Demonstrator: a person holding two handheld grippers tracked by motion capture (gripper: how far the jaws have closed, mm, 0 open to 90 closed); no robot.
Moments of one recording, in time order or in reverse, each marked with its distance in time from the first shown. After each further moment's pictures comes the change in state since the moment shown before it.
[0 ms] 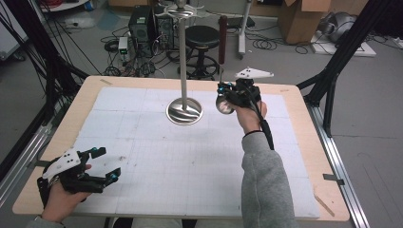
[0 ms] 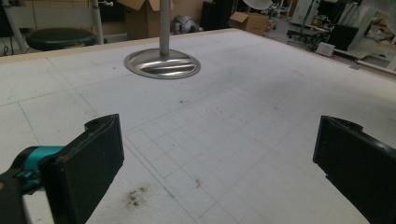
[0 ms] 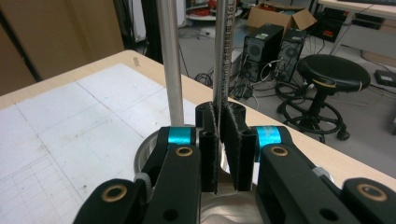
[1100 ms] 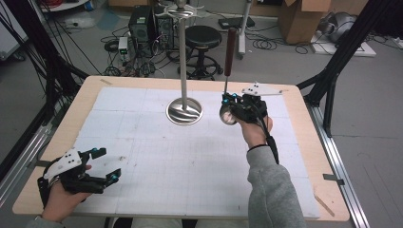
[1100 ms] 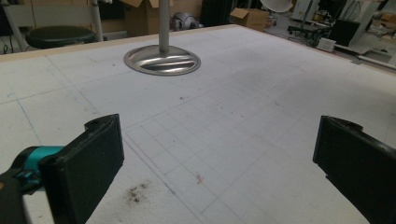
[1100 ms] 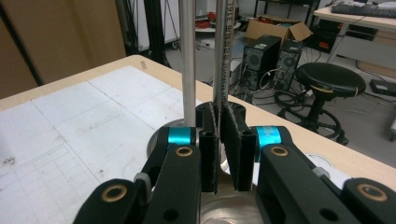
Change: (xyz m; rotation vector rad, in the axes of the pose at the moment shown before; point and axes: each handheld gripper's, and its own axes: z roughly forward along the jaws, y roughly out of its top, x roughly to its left) left arm 0.001 -0.002 0.001 0.018 0.002 0.009; right arm 0.016 -0.027 -0.033 -0.060 0.000 0.000
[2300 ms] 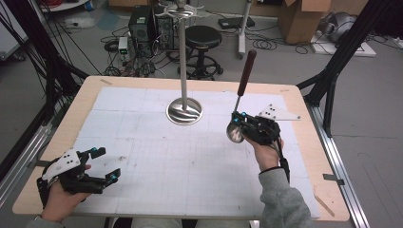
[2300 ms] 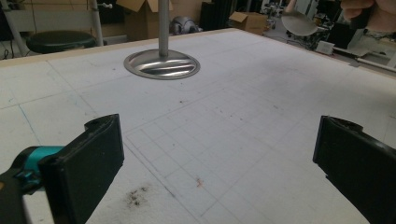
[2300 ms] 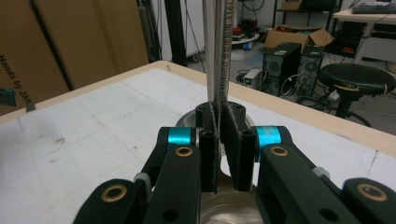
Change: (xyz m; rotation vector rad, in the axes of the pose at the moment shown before) left arm 0.000 0.000 -0.001 -0.011 -0.003 0.008; right arm 0.001 -0.049 -0.044 -0.074 0.085 0.060
